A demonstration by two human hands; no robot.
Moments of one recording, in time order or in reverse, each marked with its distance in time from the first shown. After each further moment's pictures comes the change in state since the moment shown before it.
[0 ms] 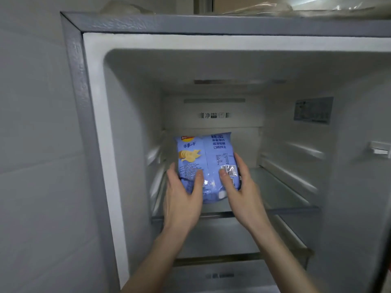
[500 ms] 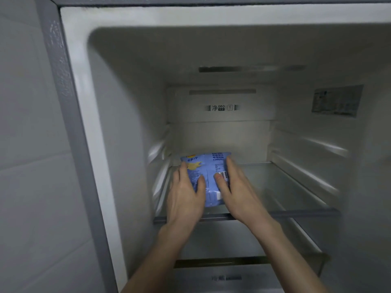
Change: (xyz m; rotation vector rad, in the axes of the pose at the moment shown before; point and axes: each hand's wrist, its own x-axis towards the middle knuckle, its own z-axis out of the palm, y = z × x) left_hand 0.028 -0.040 0.016 0.371 -0.094 0.063; right_hand 0.036 0.045 0.026 -0.454 -0.233 -0.055
